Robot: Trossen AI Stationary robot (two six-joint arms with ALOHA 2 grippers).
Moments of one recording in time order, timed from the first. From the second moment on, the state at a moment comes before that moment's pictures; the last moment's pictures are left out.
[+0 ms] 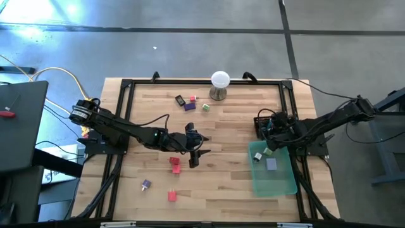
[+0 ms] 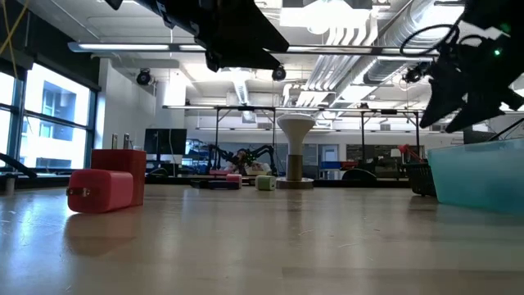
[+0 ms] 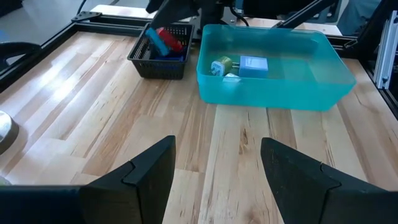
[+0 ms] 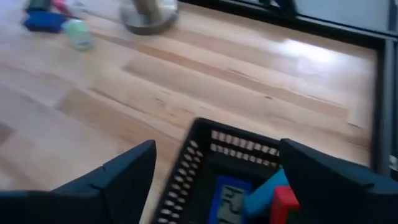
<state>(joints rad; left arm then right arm) -0.24 1.53 0.96 0.19 -0.36 -0.21 0.31 0.88 0.52 -0.99 0.86 1.37</state>
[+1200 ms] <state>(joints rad) 0.41 1.40 0.96 -0.58 -0.08 0.17 0.38 1.08 0.55 -0.09 0.70 0.57</state>
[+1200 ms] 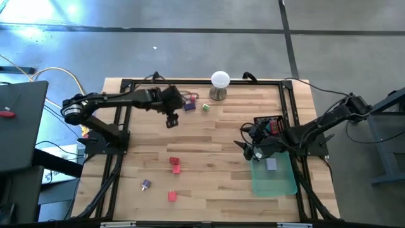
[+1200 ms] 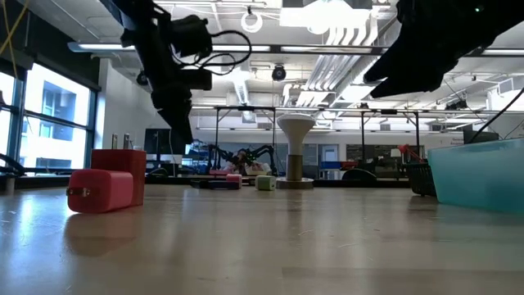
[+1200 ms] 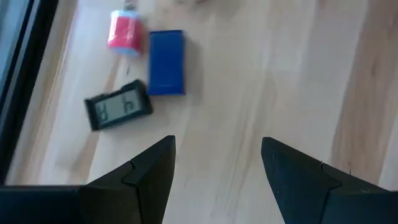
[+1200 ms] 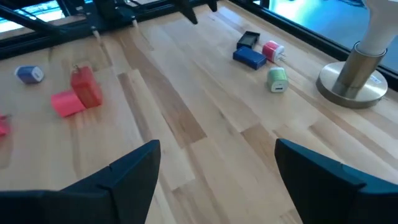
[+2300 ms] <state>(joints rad) 0.56 1.54 0.96 -0.59 -0.08 -0.32 0.36 1.09 0.55 -0.07 0.65 0.57</state>
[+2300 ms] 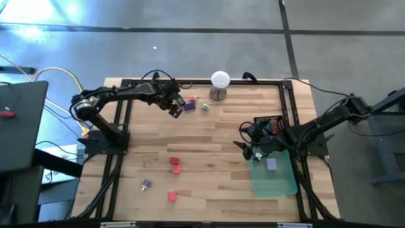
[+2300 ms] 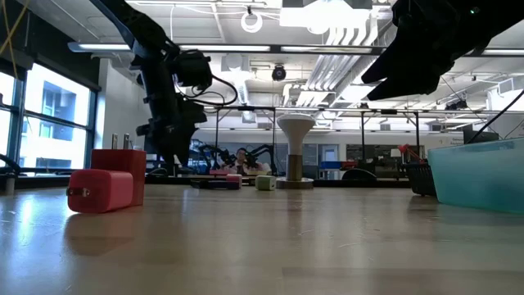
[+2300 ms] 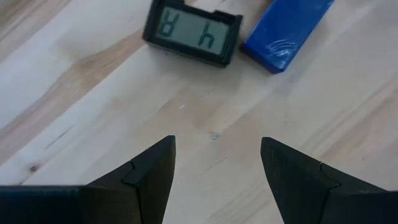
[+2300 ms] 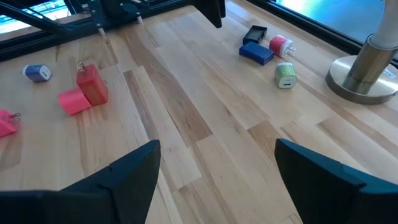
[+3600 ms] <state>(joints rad) 0.60 1.62 0.96 -0.32 -0.15 -0.59 0.36 1.09 0.55 -0.07 0.65 0.57</state>
